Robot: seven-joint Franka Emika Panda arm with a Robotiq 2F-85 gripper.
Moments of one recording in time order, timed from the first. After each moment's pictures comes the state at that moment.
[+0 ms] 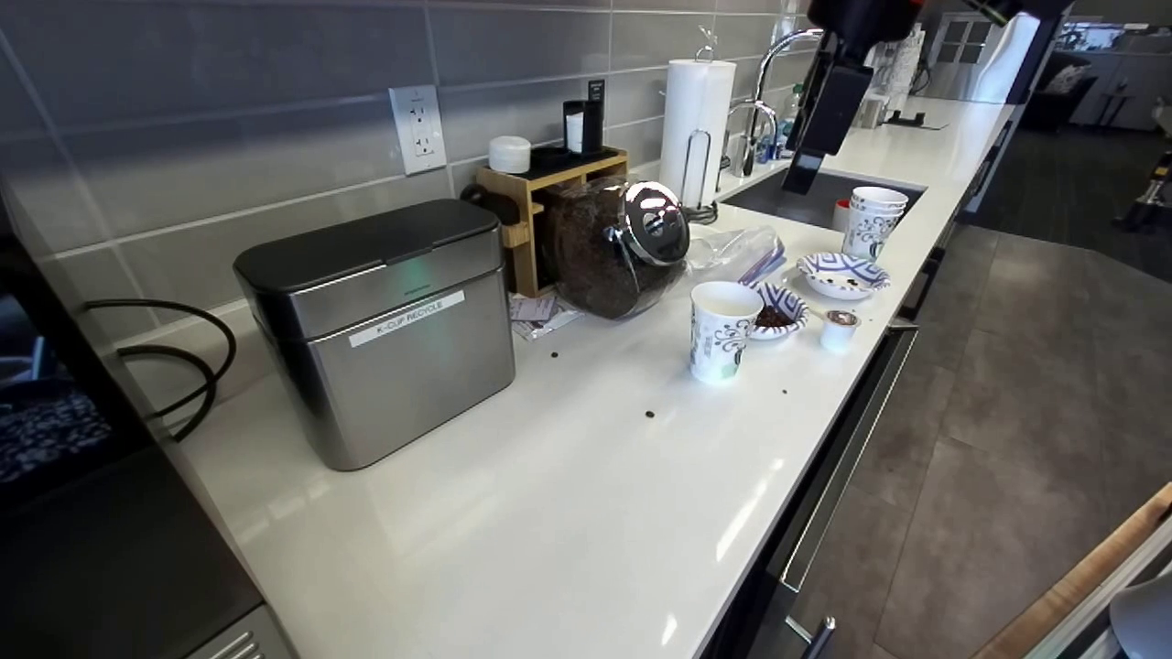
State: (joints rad) arm 0.30 -0.54 0.19 -2.44 -0.04 2.12 -0.30
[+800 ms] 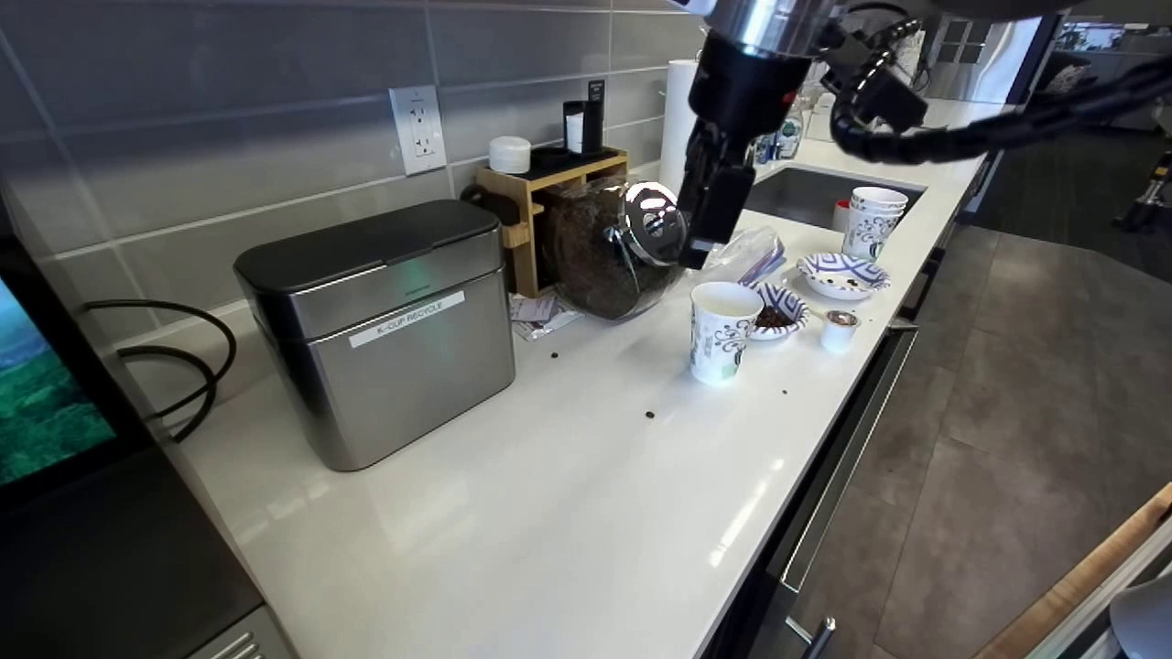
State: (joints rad) arm 0.36 -0.30 0.30 -2.40 -0.11 2.38 -0.32
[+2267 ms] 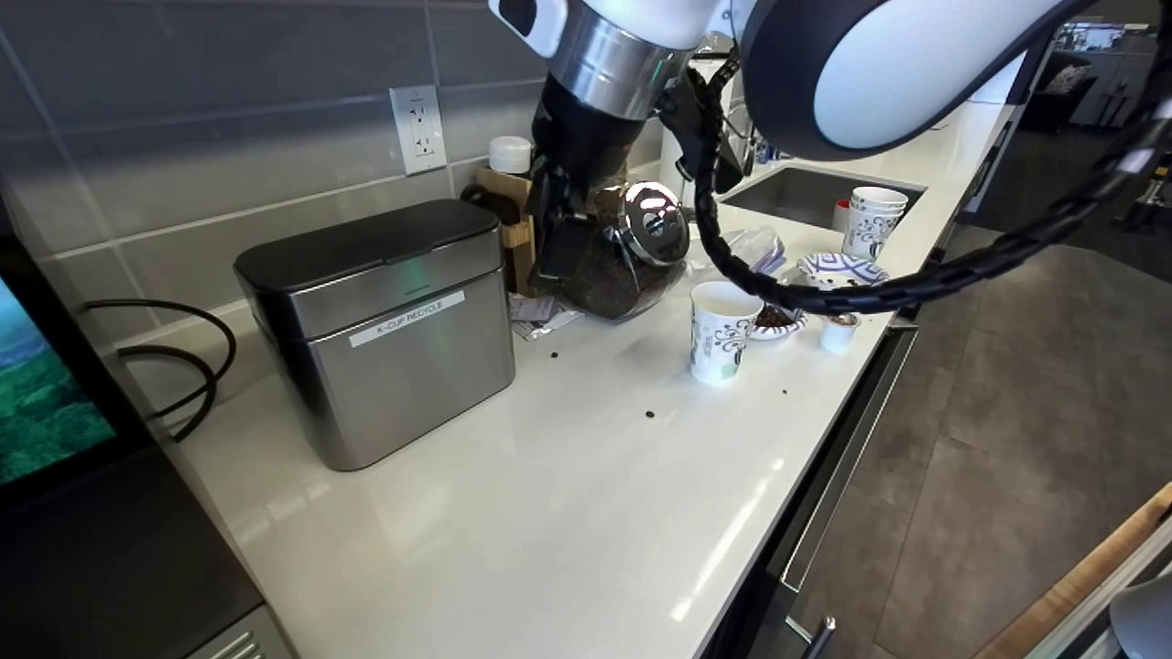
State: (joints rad) arm 0.36 0.00 0.40 -2.20 -0.47 2.65 -0.19
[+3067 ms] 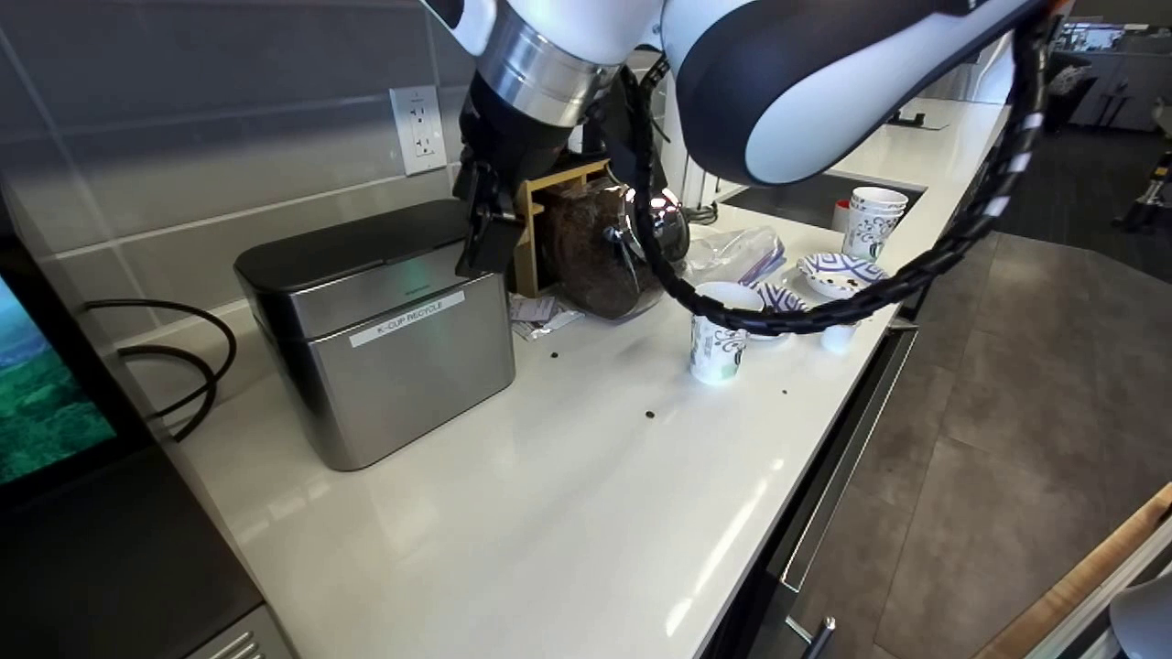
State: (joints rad) arm 0.38 0.14 0.40 -2.05 -0.72 2.73 -0.07
